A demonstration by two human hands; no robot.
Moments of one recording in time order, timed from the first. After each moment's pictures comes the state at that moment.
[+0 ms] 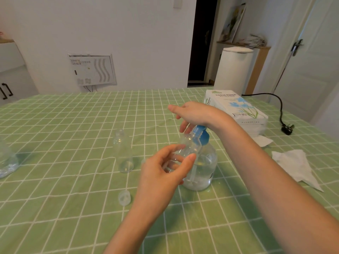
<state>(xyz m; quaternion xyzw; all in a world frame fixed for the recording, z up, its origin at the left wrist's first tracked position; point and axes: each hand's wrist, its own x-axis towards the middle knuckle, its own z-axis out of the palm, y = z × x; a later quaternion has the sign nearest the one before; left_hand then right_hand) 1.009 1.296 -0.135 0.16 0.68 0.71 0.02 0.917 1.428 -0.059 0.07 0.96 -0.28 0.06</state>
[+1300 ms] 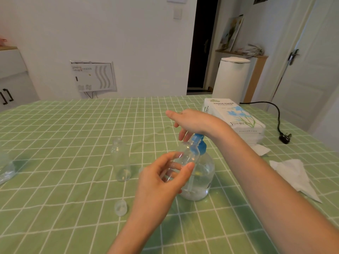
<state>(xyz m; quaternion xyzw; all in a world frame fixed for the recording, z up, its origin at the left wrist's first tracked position) 1.010 1.298 -0.131 0.17 0.67 0.72 0.02 0.917 1.426 -0.054 0.06 0.96 -0.27 0.07</state>
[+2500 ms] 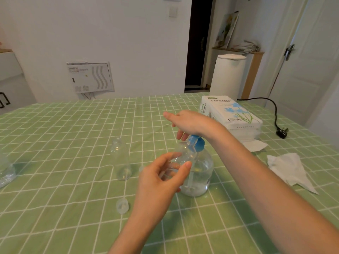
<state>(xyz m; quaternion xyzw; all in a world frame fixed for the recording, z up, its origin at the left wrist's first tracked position) 1.011 1.296 -0.136 0.16 0.68 0.71 0.02 0.918 1.426 -0.063 0.06 0.96 -0.27 0.05</state>
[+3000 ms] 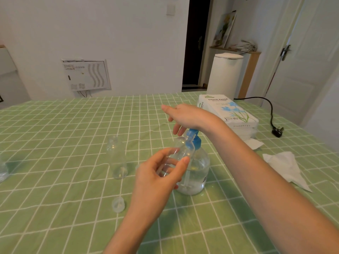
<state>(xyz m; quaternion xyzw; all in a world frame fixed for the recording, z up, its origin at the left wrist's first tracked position) 1.010 1.298 -0.133 0.16 0.68 0.71 0.02 0.919 1.426 -0.053 0.05 0.96 -0.27 0.04</state>
